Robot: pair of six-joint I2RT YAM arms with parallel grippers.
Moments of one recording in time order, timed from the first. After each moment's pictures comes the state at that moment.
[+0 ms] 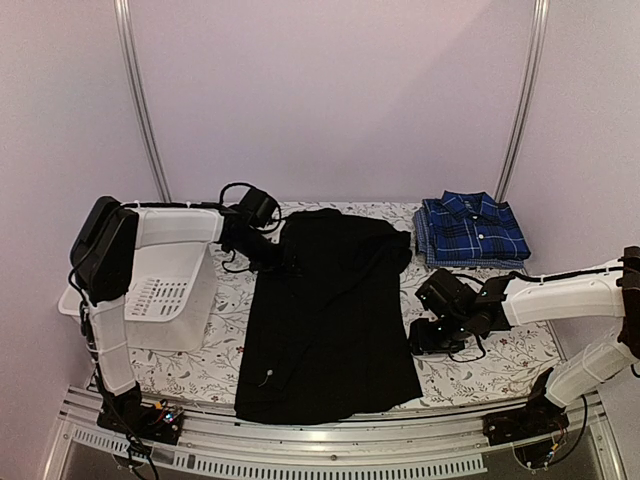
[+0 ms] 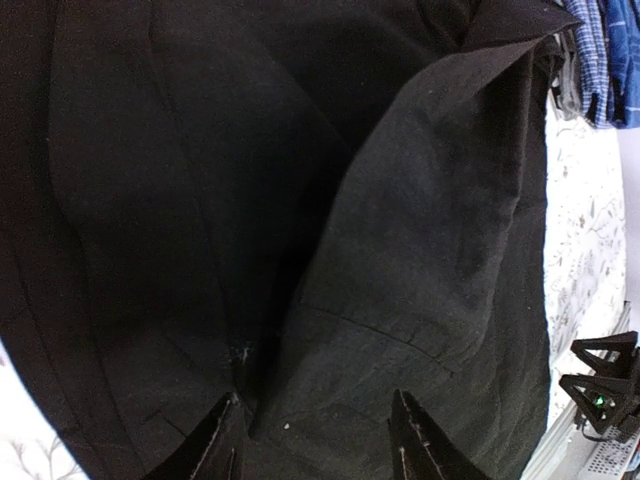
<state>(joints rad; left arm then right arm) -0.57 1.99 1.42 -0.46 0.31 -0.45 0.88 1.42 0.69 -0.45 0.09 0.80</state>
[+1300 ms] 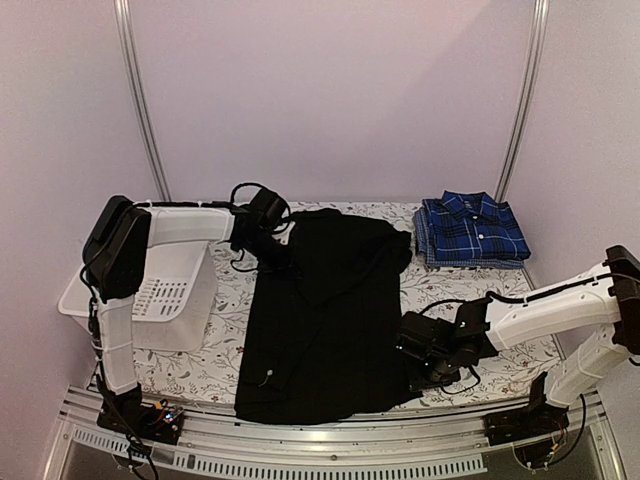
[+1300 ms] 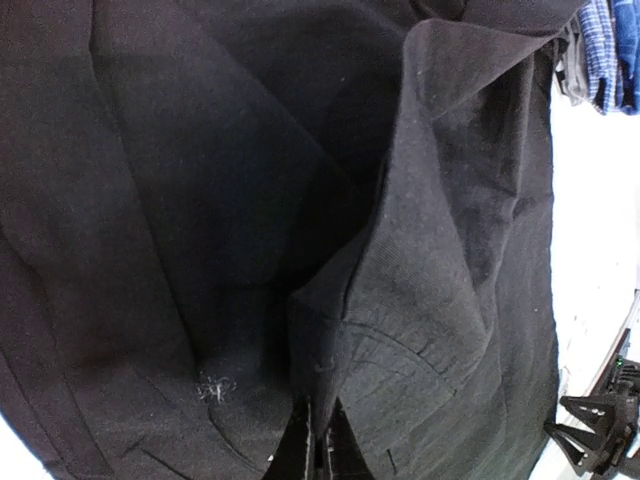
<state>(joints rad) -0.60 2.06 1.50 -0.50 0.30 -0.42 1.16 1.49 0.74 -0.63 0.15 1.03</state>
